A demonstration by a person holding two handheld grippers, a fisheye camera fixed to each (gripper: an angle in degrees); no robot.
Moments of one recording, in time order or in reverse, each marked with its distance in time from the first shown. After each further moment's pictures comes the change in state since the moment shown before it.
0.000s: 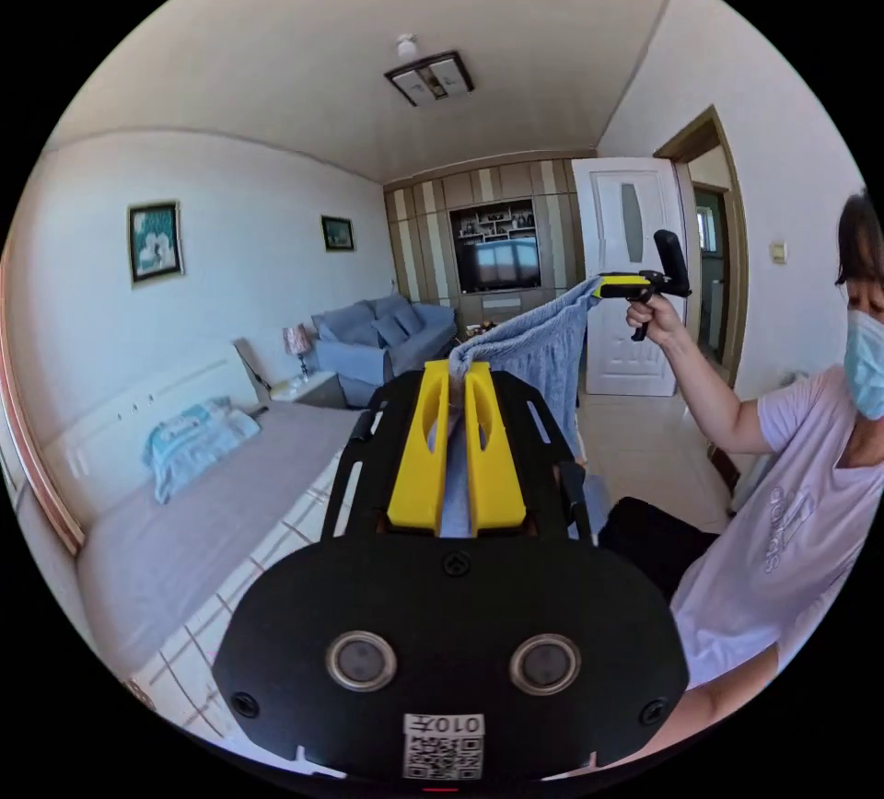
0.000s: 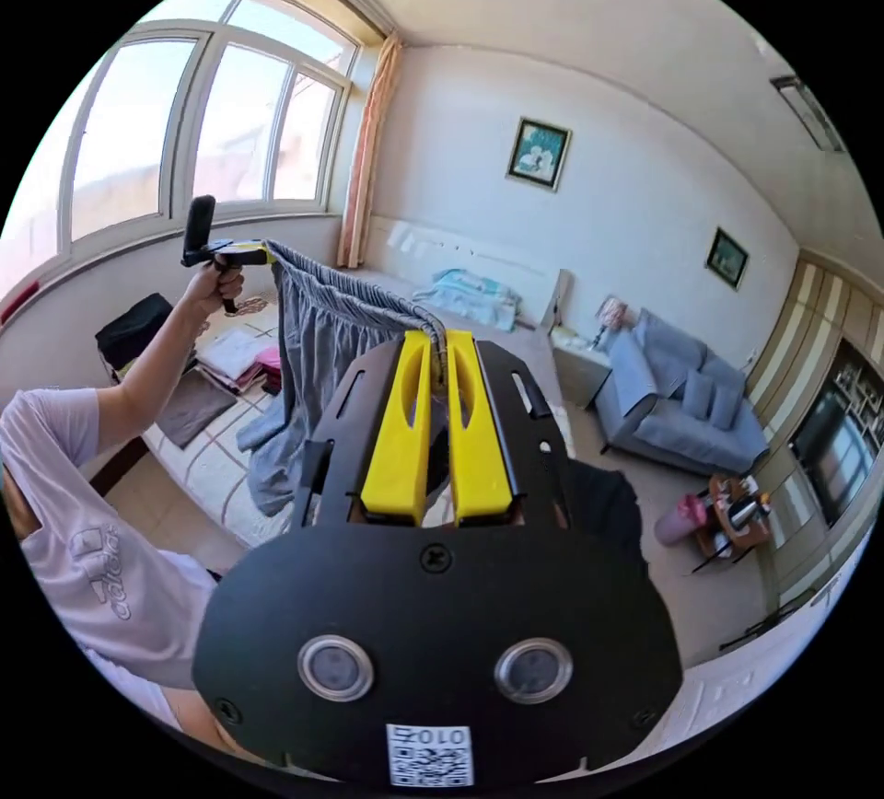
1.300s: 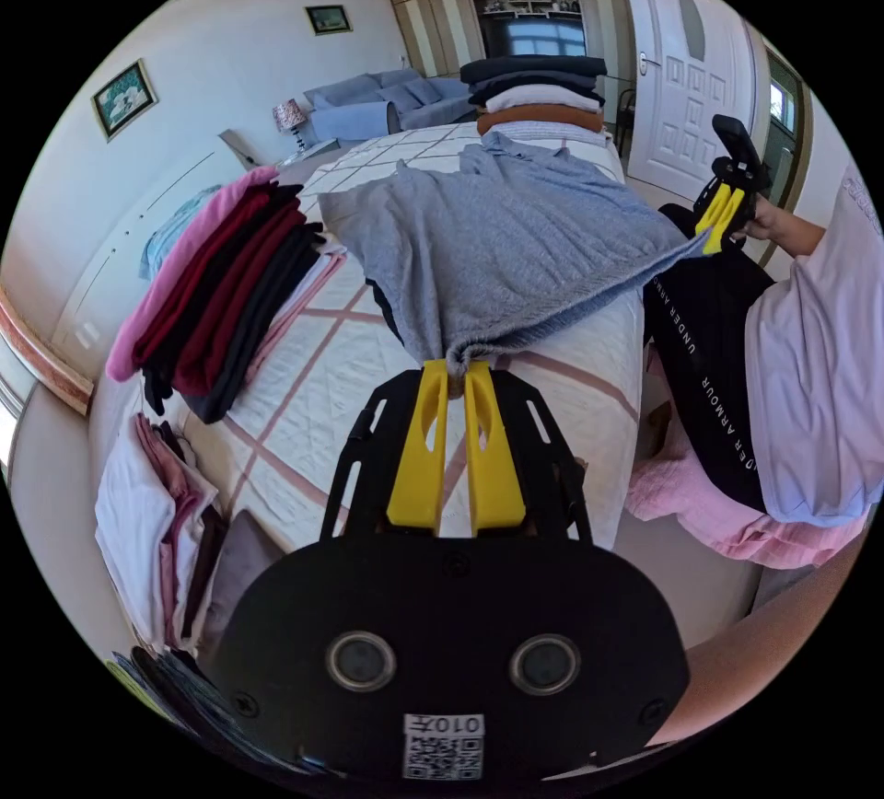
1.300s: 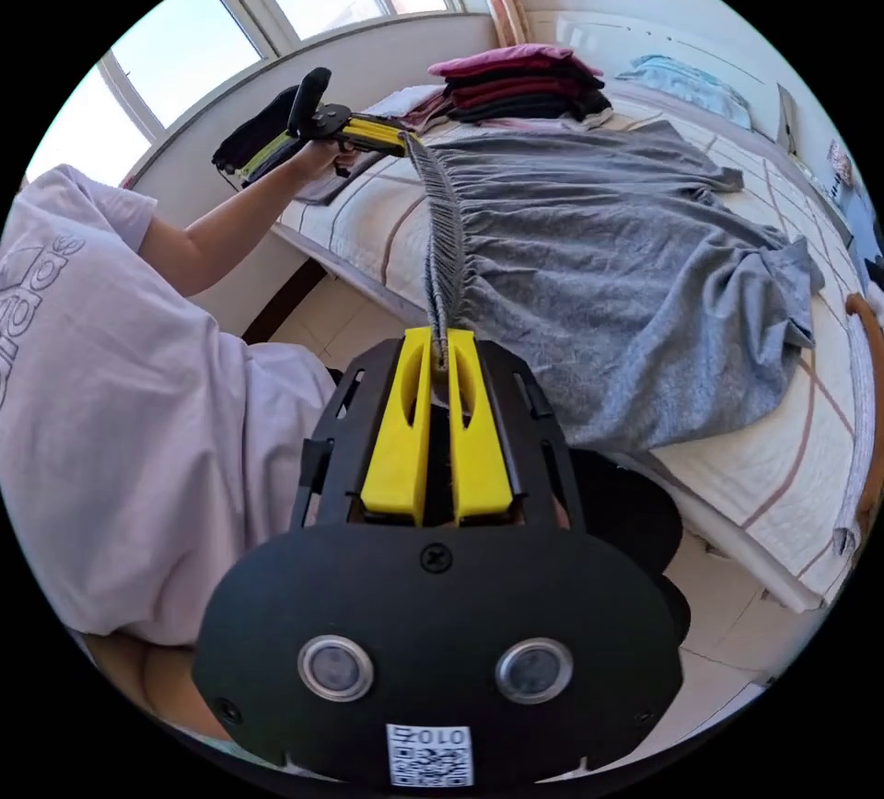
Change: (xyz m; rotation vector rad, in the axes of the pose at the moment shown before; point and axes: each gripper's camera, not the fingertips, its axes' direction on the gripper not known) left arm 0.125 0.468 0.070 -0.757 -0.014 -0.097; right arm -0.309 0.467 0.288 -0.655 -0.810 -0.060
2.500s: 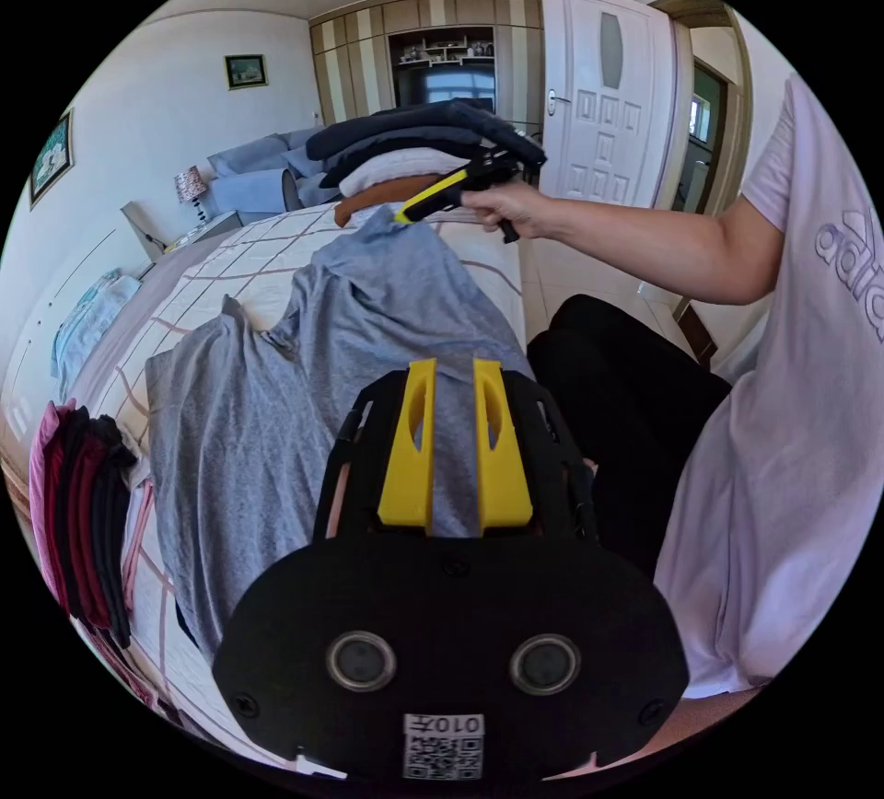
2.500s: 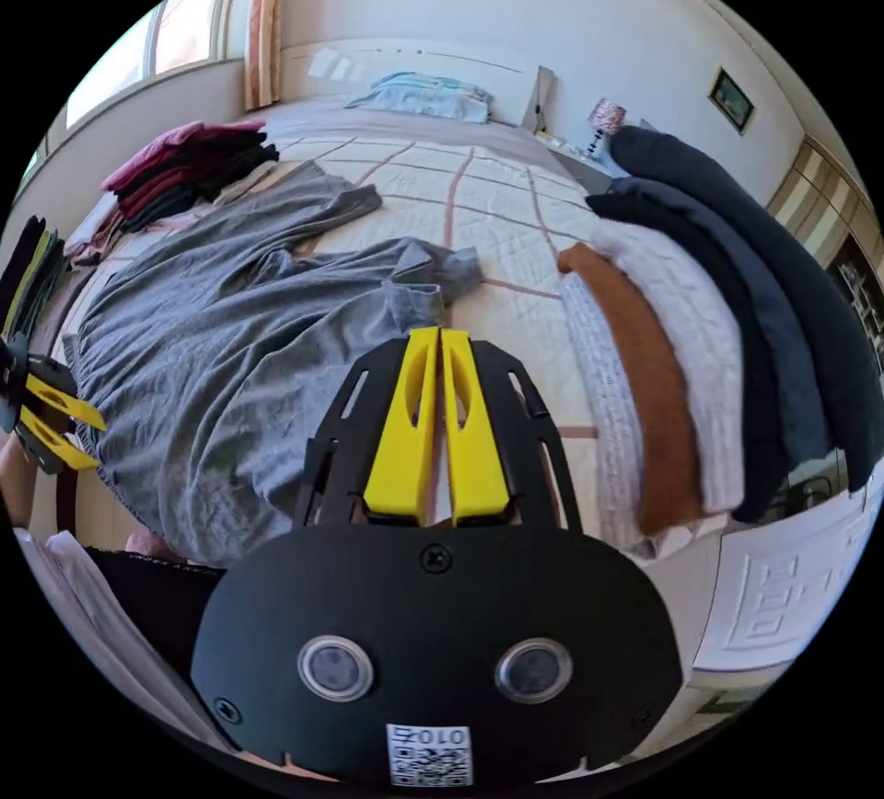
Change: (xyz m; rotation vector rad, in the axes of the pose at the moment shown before) left arm 0.127 -0.196 0.159 0.175 0.213 0.109; right arm 0.261 0.051 -0.128 0.155 0.755 0.592
